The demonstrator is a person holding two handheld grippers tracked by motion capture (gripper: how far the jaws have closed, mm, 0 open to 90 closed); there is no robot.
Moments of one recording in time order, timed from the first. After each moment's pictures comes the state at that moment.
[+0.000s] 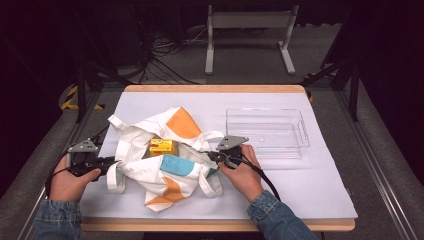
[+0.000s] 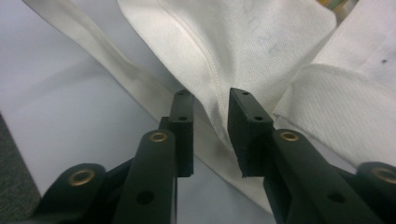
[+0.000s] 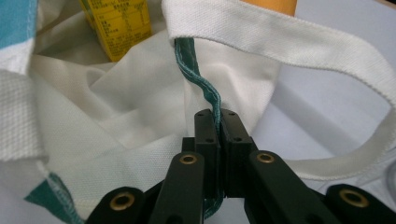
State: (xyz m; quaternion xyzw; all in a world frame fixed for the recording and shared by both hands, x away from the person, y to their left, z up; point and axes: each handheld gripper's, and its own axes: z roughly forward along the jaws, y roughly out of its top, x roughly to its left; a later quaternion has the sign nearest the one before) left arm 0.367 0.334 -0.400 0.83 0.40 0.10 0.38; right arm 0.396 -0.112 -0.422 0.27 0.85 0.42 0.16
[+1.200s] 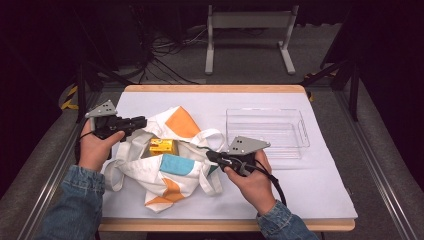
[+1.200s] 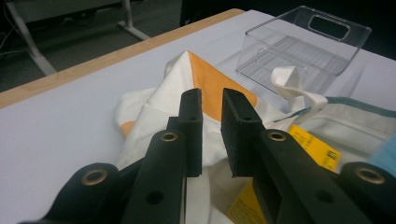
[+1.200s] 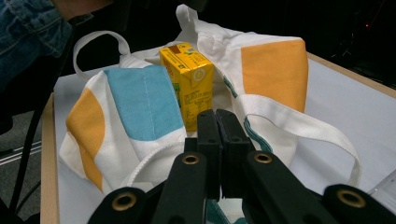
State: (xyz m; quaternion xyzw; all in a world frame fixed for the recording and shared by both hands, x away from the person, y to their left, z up) left arm 0.447 0.262 -0.359 0.79 0.31 0.13 0.51; right arm 0.345 -0.125 -0.359 0.22 0.81 0.52 0.16
